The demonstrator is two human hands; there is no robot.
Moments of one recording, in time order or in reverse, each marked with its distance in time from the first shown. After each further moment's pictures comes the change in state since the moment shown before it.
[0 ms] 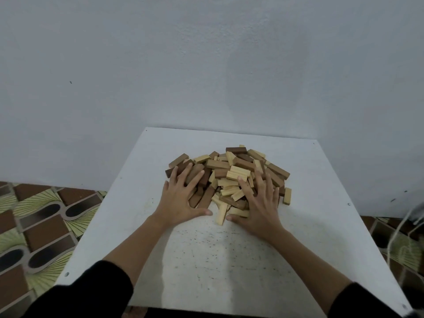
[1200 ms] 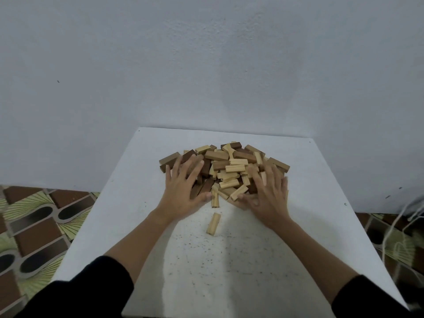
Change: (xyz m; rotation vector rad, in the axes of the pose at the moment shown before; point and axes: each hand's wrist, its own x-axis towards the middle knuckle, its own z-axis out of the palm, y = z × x) left_hand 0.029 0.017 -0.002 -0.057 0.162 0.130; right_hand 0.023 0.024 -0.019 -0.024 0.025 0.124
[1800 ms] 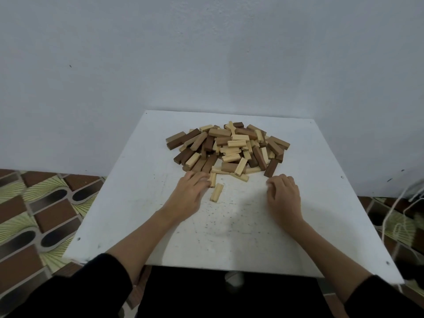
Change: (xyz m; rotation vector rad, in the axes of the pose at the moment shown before) left_hand -0.069 0.028 0.003 -0.032 -0.057 0.160; right_hand -0.074 0.006 -0.012 0.174 0.135 0.114
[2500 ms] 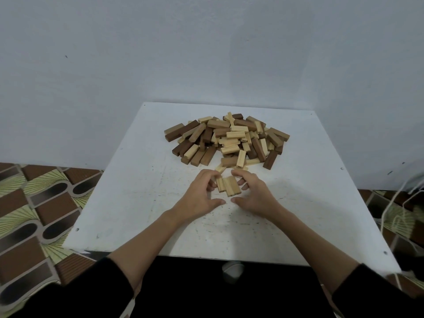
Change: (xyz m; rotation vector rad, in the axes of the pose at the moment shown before) left_hand 0.000 0.049 0.002 -0.544 -0.088 -0.403; right_hand -0.002 -0.042 0.009 0.382 -0.504 -0.043
